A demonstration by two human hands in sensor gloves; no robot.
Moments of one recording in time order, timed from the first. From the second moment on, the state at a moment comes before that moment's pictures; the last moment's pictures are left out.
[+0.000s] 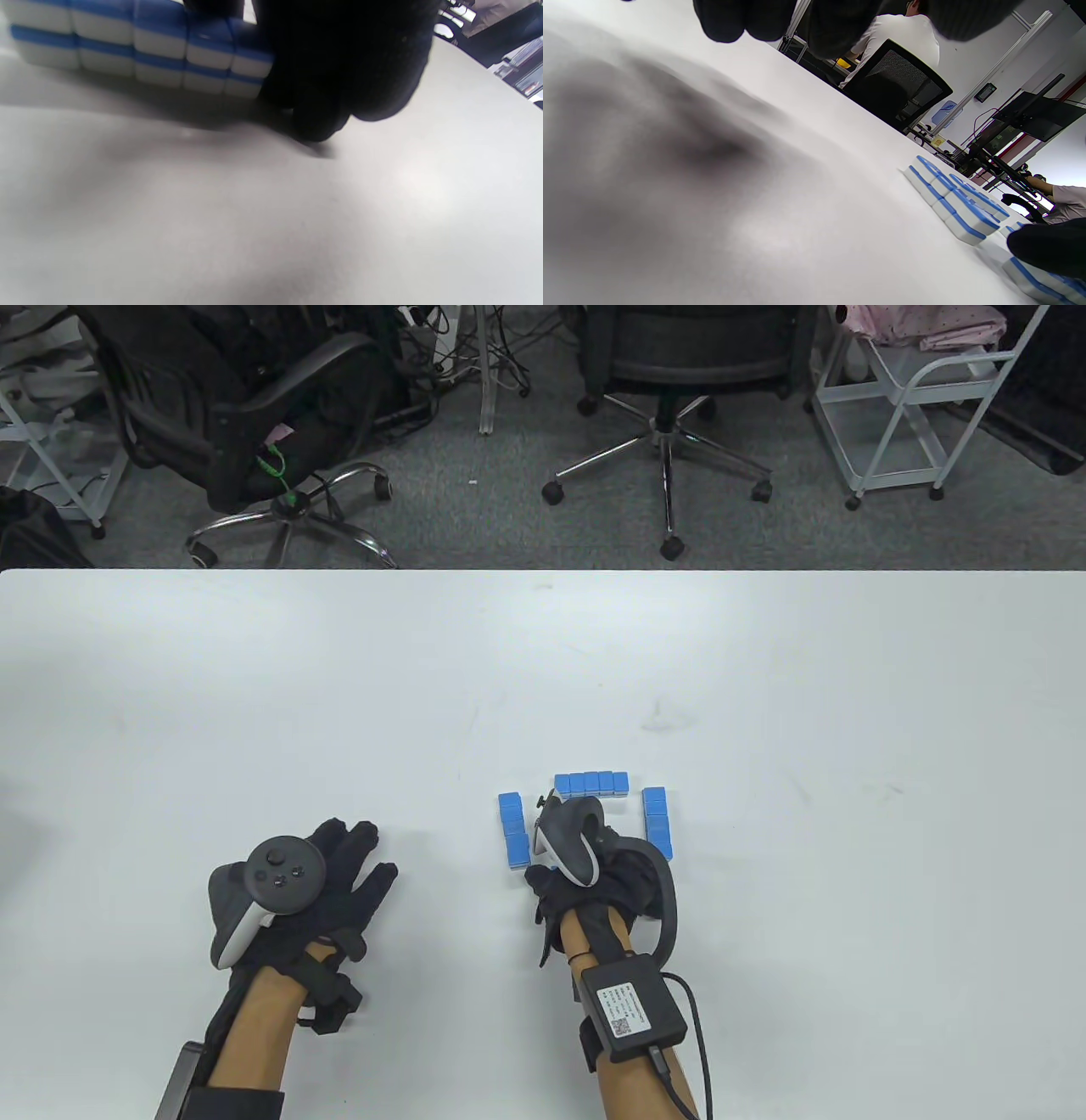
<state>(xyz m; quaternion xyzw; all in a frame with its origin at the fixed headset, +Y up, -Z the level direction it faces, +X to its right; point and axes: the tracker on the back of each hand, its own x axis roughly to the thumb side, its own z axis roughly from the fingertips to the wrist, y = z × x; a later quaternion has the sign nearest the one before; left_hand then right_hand) -0.281 -0.733 -0.215 -0.12 -0.01 0.26 0.96 0.012 -0.718 -0.211 0.20 -0.29 -0.93 0.11</state>
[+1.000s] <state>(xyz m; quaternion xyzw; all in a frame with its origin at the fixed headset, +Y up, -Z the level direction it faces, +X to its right) -0.305 -0.742 -0.202 -0.08 0.05 0.23 0.97 0.225 -0.715 -0.208 0.20 0.13 -0.96 -0.12</state>
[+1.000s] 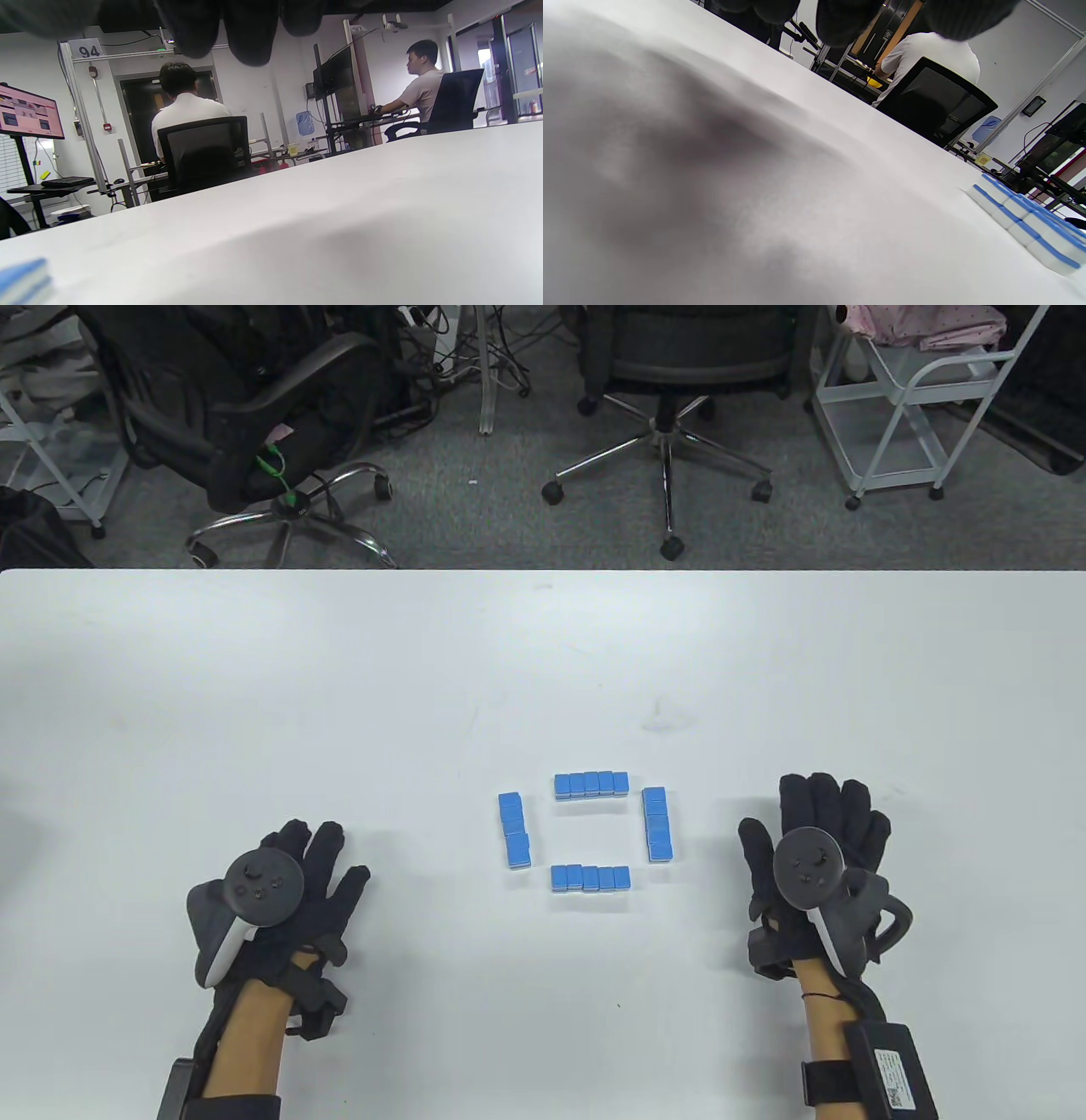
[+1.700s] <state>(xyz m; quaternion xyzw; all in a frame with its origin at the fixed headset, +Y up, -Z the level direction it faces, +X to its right) -0.282 -0.693 -0.196 0.06 0.09 0.03 0.99 0.217 -0.724 -0.214 0.15 0.05 -0.98 -0.09</state>
